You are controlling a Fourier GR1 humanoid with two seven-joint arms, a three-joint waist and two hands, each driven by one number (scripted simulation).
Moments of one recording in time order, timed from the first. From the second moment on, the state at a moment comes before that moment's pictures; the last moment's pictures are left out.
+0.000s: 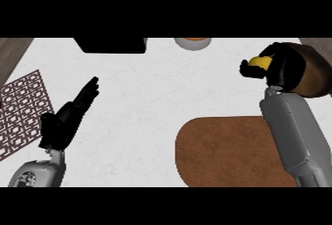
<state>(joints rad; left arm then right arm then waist) -0.15 0.22 -0.06 -1.59 -0.03 -0.09 0.20 -0.69 -0.23 -0.09 -0.97 1.06 -0.53 0.55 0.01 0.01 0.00</state>
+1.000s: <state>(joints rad) -0.18 0.21 -0.06 -1.60 -0.03 -0.12 0.21 -0.85 -0.53 -0.39 -0.31 0.86 -0.78 0.01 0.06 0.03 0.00</state>
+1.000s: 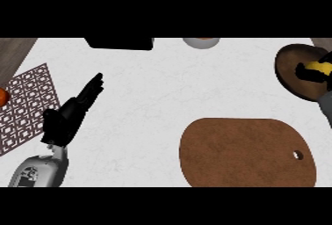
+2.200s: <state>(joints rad) -0.20 0.18 -0.08 -1.61 -0.05 -0.12 0.21 -0.85 -0.63 -0.73 -0.23 0.52 -0.53 -0.24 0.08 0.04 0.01</state>
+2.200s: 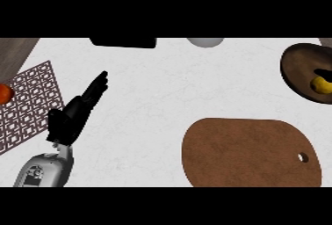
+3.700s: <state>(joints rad) -0.15 0.19 -0.03 -1.61 -0.06 -0.13 0.21 -0.52 -0.56 -0.91 -0.21 0.20 -0.10 -0.92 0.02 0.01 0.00</state>
